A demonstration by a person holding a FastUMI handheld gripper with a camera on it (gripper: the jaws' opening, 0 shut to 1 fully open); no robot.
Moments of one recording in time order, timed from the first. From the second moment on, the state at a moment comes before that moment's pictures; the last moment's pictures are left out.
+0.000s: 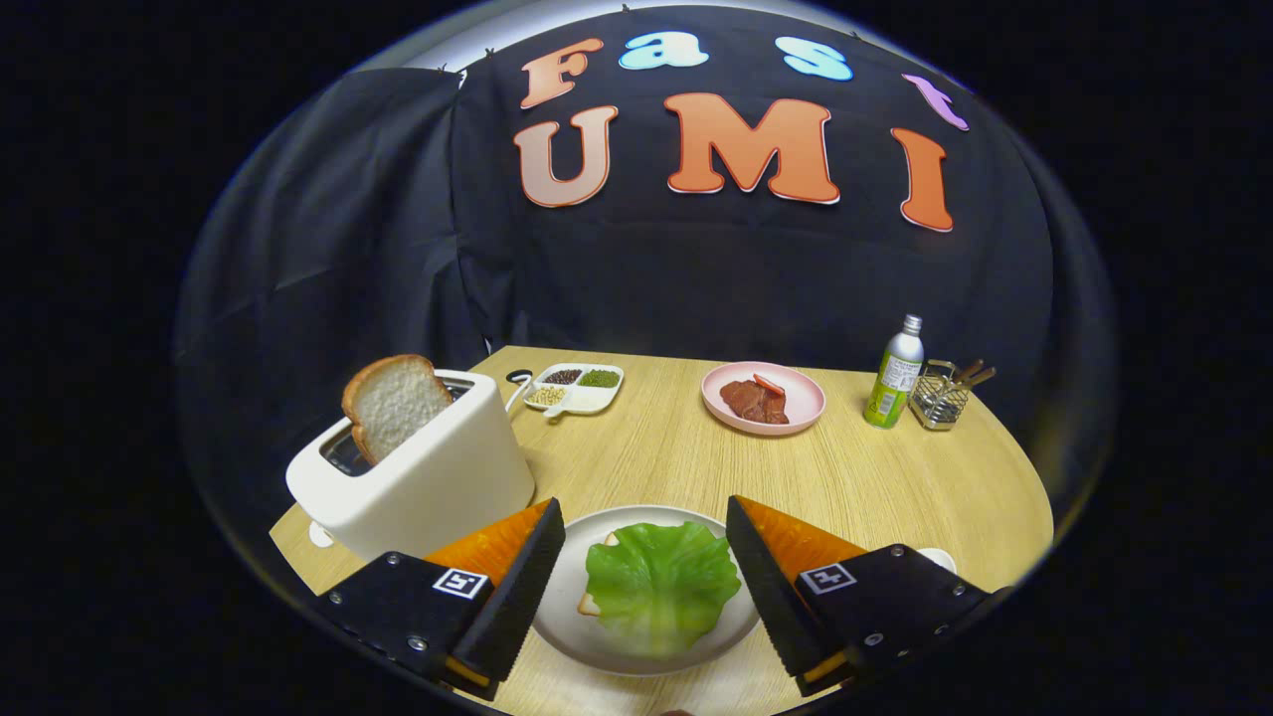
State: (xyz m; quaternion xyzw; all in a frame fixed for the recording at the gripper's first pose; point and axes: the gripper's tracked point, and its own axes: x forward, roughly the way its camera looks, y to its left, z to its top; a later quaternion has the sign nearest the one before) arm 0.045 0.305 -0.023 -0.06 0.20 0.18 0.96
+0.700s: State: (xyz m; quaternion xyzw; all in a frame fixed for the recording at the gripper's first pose) arm 0.008 0.439 0.043 -0.07 0.14 0.21 0.97
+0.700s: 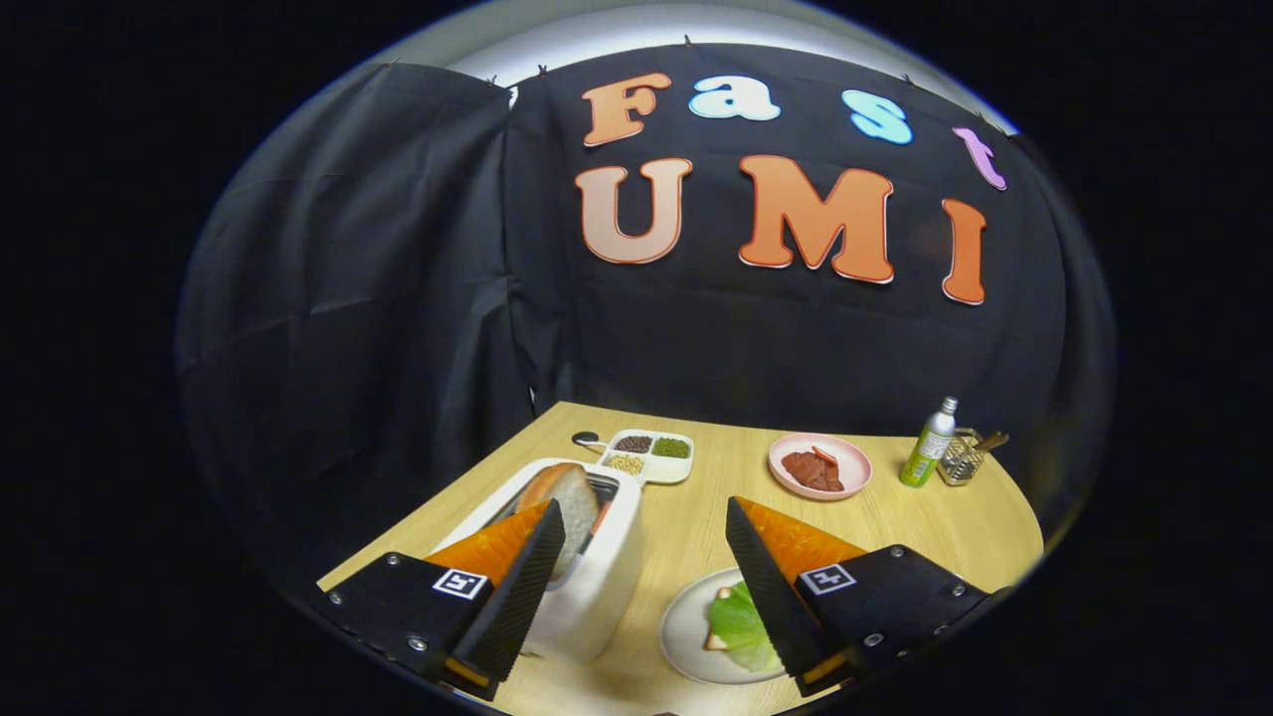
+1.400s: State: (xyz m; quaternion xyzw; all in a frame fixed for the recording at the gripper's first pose) arm 0.023 0.498 -0.007 -0.12 0.17 0.19 0.96
